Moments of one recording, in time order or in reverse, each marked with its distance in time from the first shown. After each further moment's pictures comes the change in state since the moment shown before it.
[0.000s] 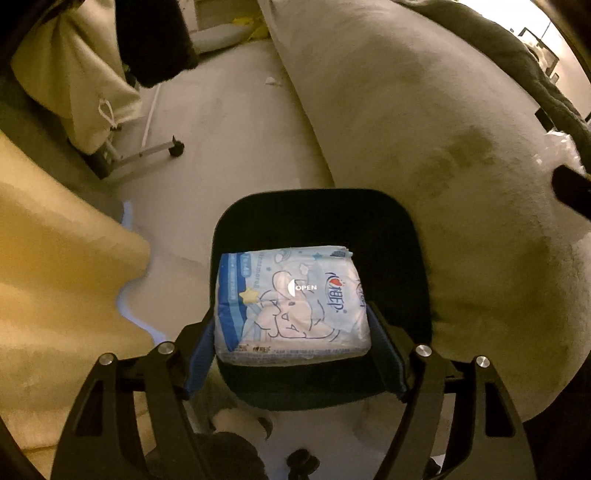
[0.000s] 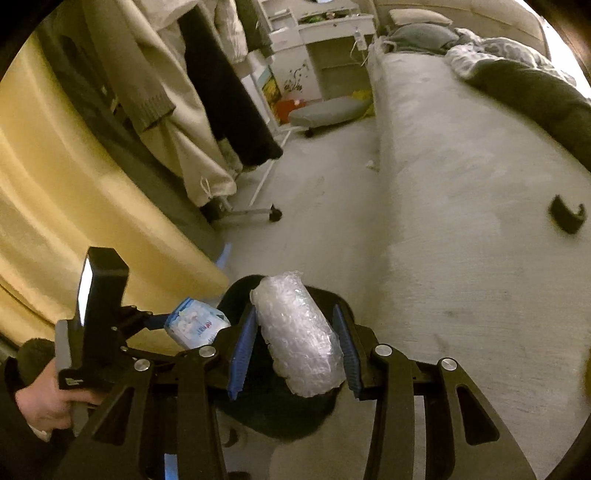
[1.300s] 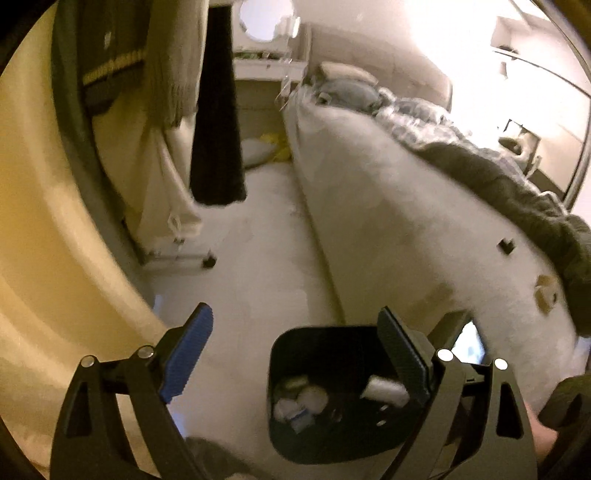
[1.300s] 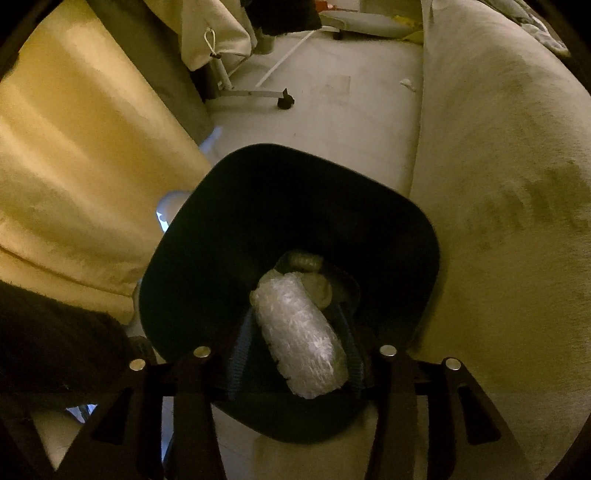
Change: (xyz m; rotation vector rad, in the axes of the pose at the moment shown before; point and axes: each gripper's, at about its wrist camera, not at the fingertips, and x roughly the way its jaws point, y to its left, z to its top) left arm -0.133 0.043 0.009 -0.064 -0.521 -0.014; right arm 0.139 0.048 -0.051 -0.181 0.382 -0.108
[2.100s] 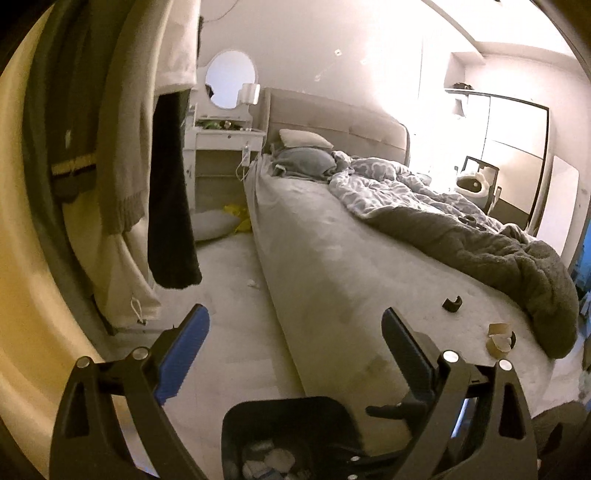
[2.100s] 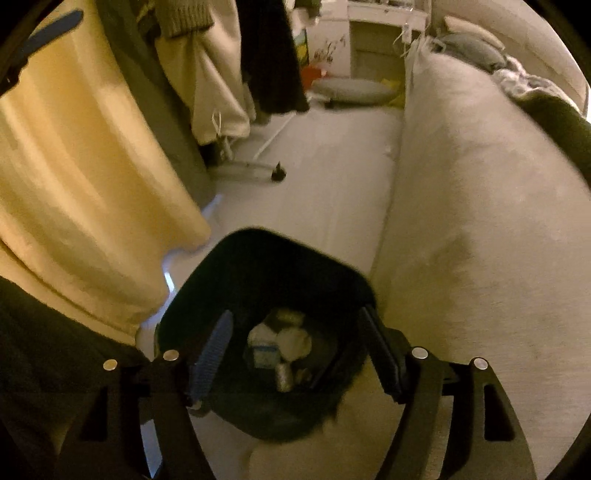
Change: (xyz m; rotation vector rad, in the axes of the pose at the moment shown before) left arm -0.039 -0.058 0.037 0.064 -0.254 -0.108; right arm -0.089 -0.024 -0.004 -0.020 -0.286 -0.028
